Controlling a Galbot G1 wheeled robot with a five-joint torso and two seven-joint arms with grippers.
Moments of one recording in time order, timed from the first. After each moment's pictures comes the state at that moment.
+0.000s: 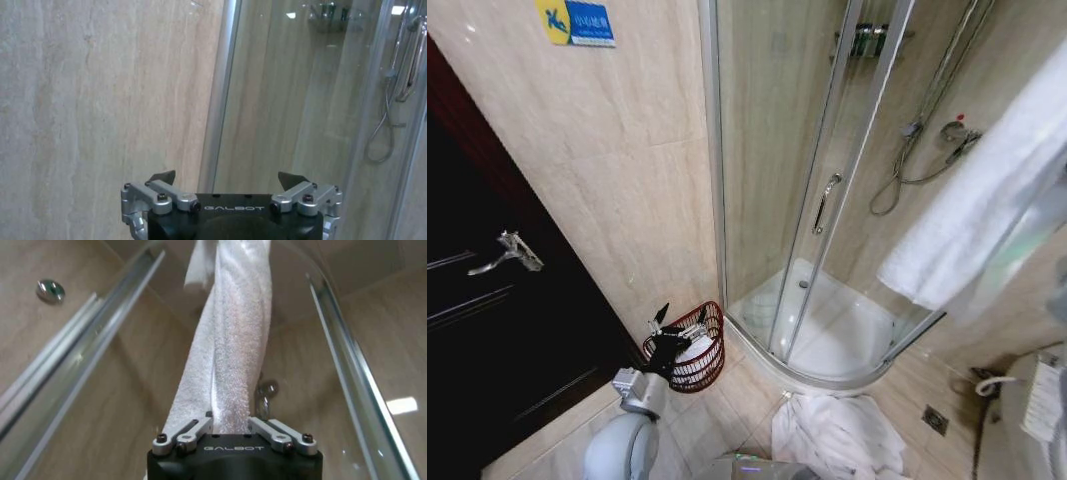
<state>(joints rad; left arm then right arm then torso) 1.74 -1.61 -0.56 -2.35 -0.11 0.15 0.17 -1.18 0.93 1.14 2.16 0.68 0.09 -0.01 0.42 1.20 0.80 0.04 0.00</state>
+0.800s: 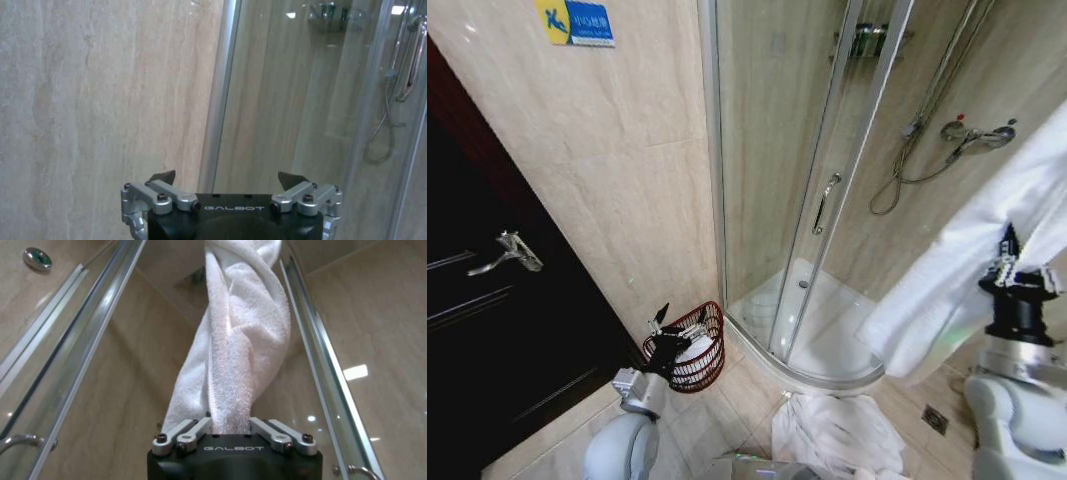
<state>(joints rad) 1.74 -1.61 -0.56 -2.35 -0.11 0.15 0.17 -1.44 1.33 1.06 2.17 0.45 0.40 -0.07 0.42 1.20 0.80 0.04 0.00</state>
